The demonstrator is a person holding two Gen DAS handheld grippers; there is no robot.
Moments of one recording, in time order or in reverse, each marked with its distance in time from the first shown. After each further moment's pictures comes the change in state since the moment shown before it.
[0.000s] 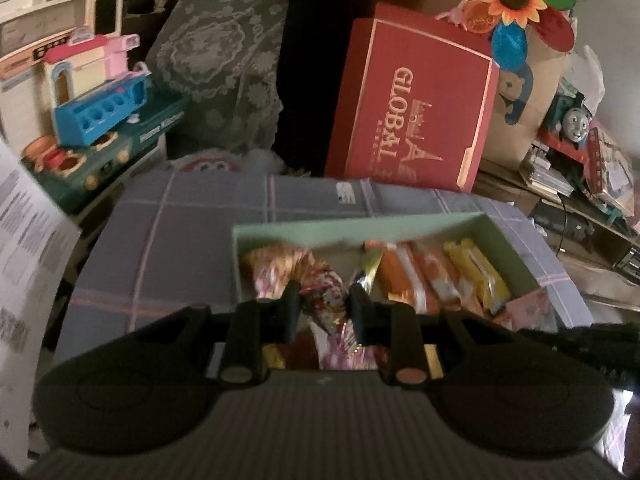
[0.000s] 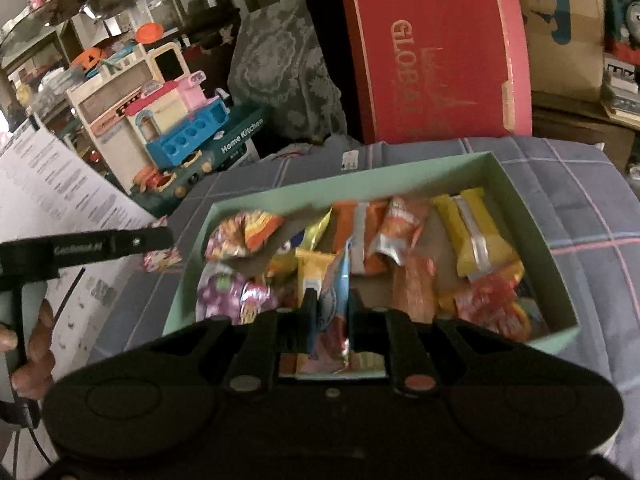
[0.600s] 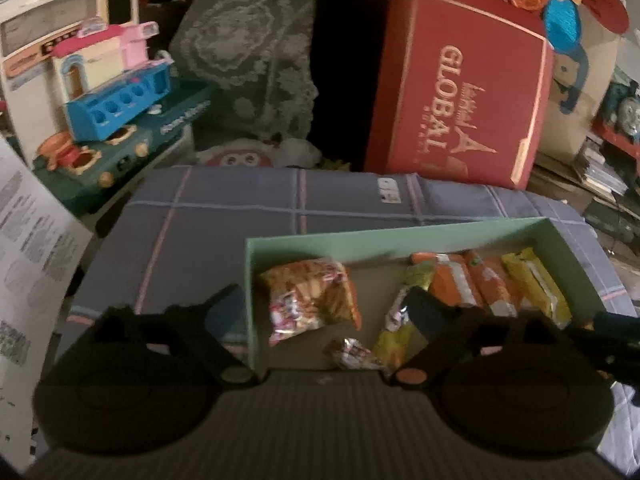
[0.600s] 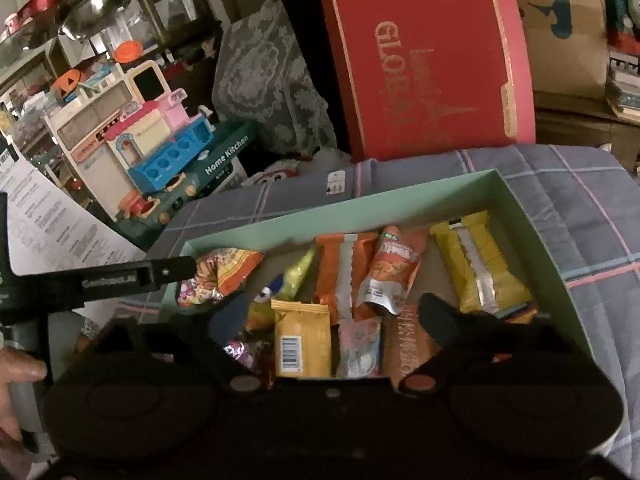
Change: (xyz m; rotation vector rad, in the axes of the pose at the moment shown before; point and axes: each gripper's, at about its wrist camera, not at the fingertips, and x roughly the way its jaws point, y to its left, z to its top) left arm 0.062 -0.001 0.009 -0.022 0.031 0.141; right arm 0.044 -0.013 0.024 0.054 -0.031 -0.012
